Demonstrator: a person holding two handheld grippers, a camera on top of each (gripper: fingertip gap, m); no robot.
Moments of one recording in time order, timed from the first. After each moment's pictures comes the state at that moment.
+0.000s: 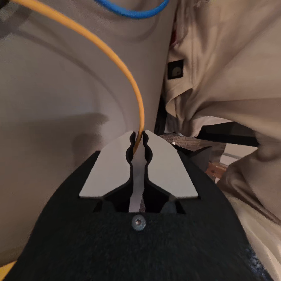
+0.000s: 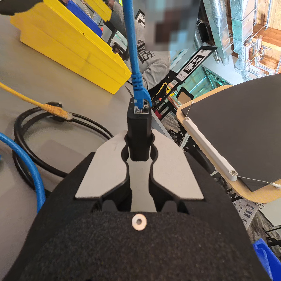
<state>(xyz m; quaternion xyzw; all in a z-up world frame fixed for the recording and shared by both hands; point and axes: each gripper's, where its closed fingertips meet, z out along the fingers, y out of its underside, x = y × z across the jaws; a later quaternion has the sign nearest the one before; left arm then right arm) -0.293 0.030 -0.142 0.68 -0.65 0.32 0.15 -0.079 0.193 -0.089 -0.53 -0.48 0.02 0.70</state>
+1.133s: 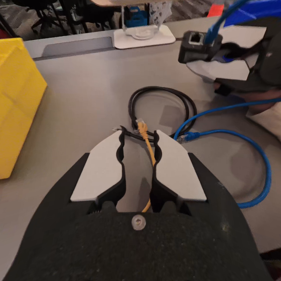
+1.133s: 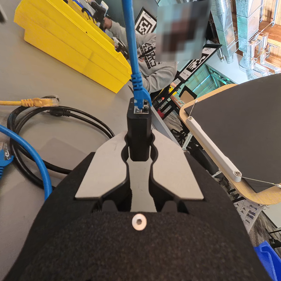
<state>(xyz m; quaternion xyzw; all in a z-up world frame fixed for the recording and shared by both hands) -0.213 0.094 -0.110 0.83 -0.20 0.10 -0.51 -0.079 0.192 -0.093 -0.54 -0.48 0.03 0.69</state>
